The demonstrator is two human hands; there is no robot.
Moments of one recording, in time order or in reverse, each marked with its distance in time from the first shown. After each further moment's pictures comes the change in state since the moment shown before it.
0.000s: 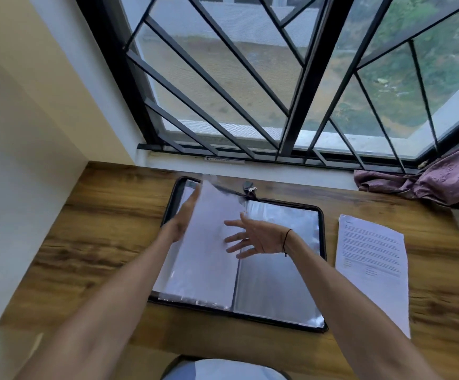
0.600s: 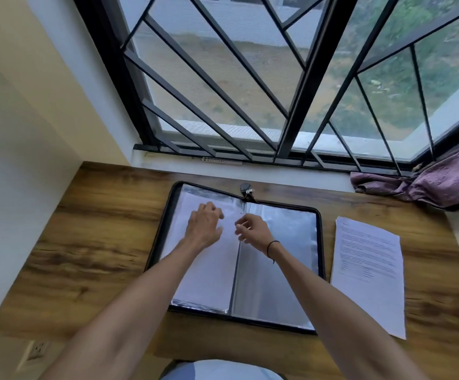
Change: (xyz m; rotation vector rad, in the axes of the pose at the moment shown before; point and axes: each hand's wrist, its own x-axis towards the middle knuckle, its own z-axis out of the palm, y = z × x) left_hand 0.030 -0.035 0.036 1.352 0.378 0.282; right_hand 0.039 0.020 0.004 -0.437 0.758 -0.320
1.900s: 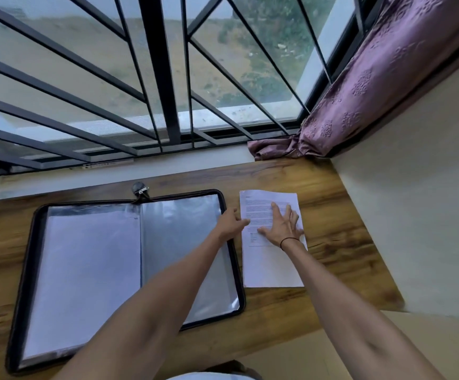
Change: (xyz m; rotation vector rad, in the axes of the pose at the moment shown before) left_hand 0.057 0.310 0.123 -0.772 -0.559 -0.079; right_hand -0.099 0.185 -0.255 -0.656 0.424 0.541
